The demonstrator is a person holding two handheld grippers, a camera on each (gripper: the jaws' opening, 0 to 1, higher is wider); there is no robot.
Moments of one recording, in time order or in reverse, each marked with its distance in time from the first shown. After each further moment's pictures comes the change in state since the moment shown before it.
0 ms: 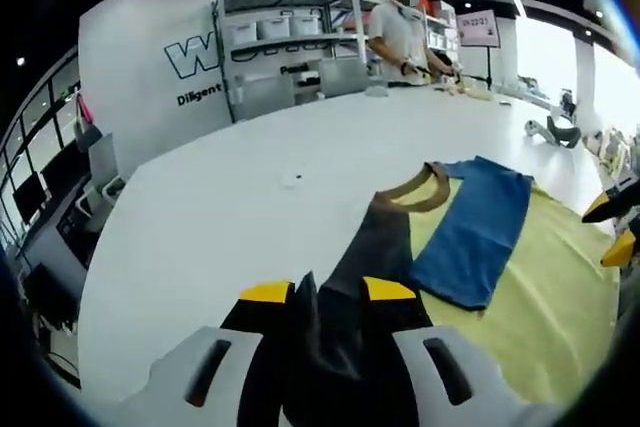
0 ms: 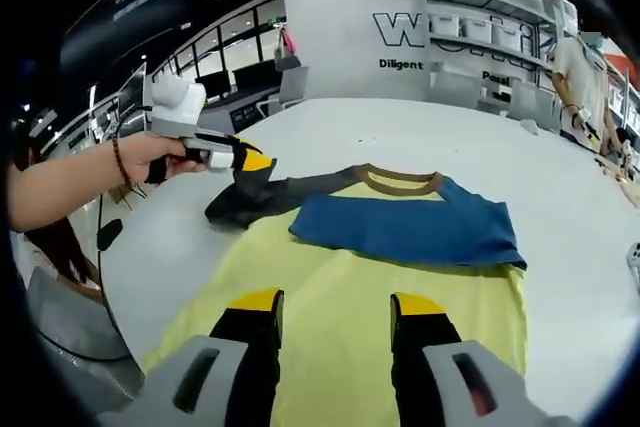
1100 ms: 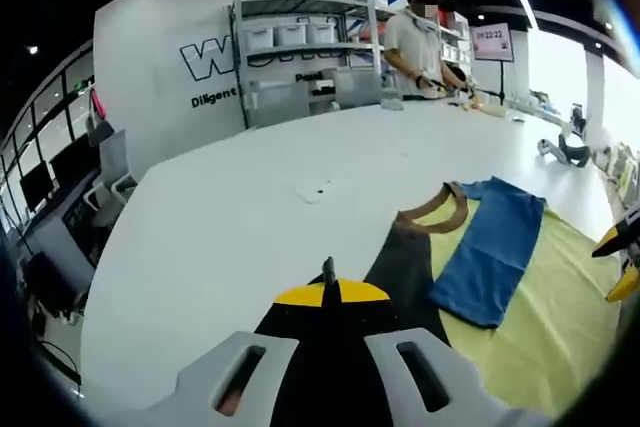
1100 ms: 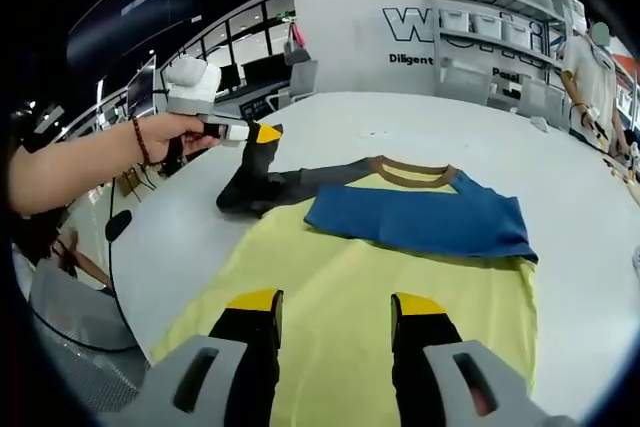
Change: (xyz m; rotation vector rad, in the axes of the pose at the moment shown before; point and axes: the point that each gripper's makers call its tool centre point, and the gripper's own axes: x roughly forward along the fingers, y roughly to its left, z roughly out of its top) left arm -0.026 0.020 0.025 -0.075 -0.088 0.056; right arm -0.003 0.014 -0.009 -0.016 0.028 0.038
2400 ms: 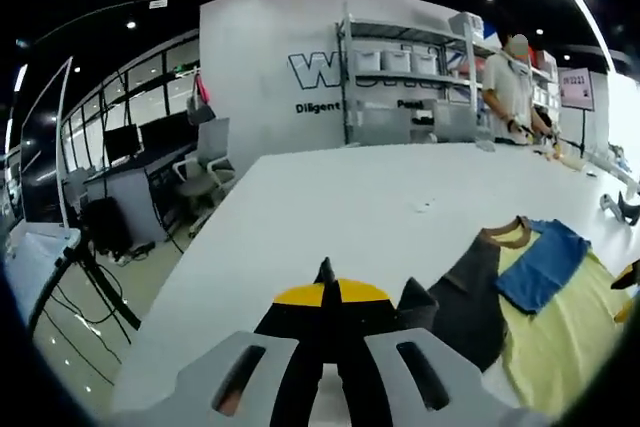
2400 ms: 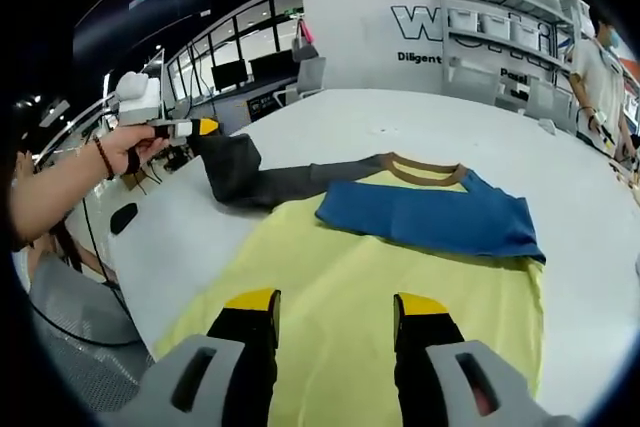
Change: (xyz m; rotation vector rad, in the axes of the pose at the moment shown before) left arm -0.110 0.092 -0.036 -0.270 -0.162 0.387; right arm 0.001 0.010 -0.003 -0.024 0.013 0.027
